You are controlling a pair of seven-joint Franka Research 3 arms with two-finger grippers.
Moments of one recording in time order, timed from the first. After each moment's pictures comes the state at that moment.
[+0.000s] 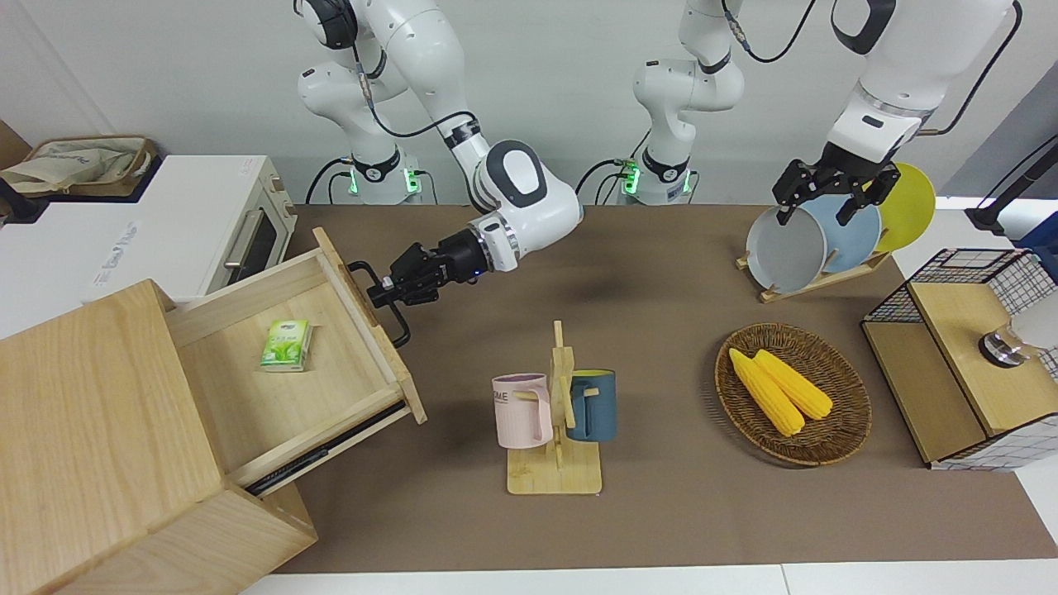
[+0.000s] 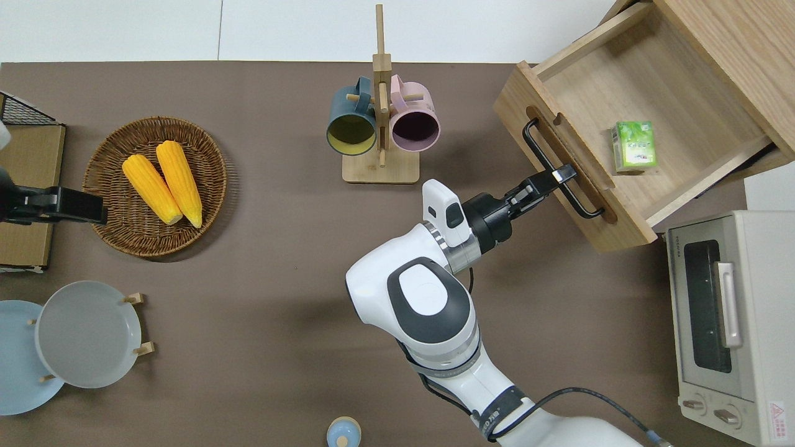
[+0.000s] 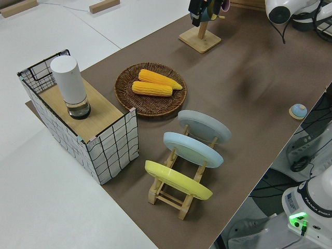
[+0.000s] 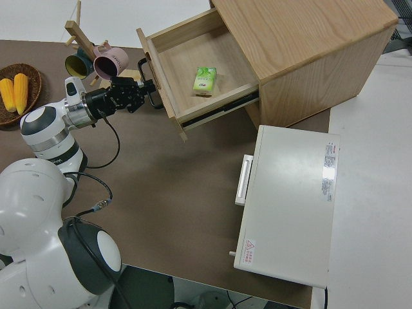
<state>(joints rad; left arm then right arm) -0.15 0.04 0.15 -1.49 -0.02 1.55 0.05 0.49 0.41 0.19 -1.75 -1.50 1.42 0.52</state>
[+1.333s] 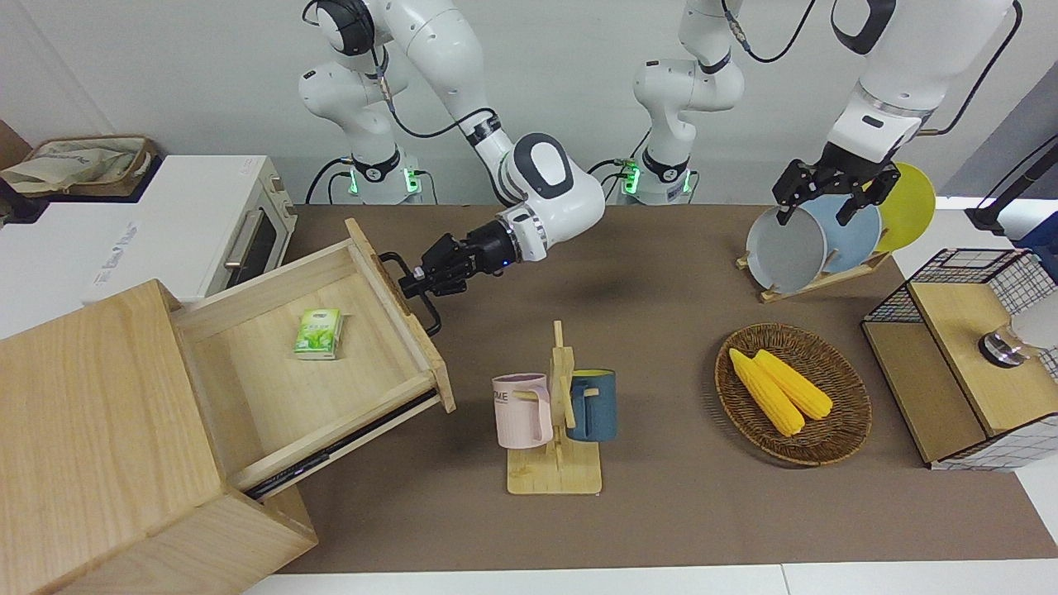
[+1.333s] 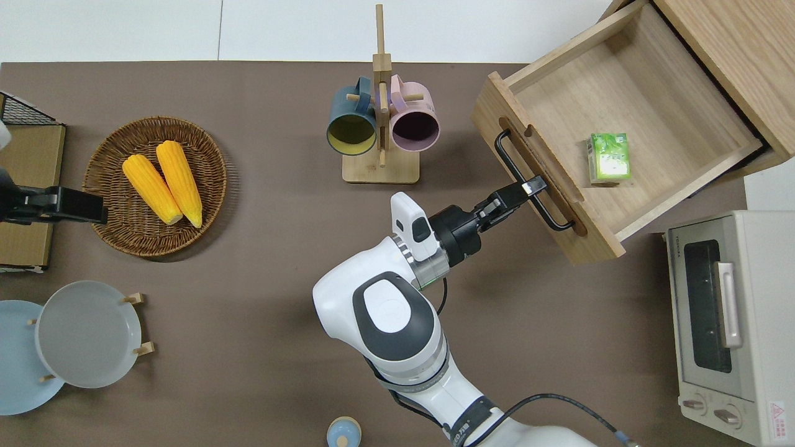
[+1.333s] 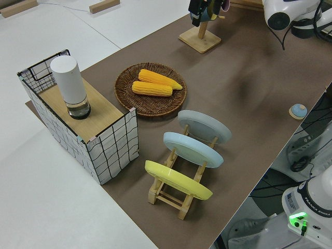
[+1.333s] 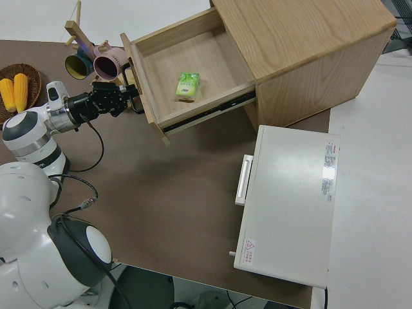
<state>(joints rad) -0.15 0.04 0.15 -1.49 -0.02 1.55 0.05 0.57 0.45 0.19 -1.68 -1.47 1.36 0.51</state>
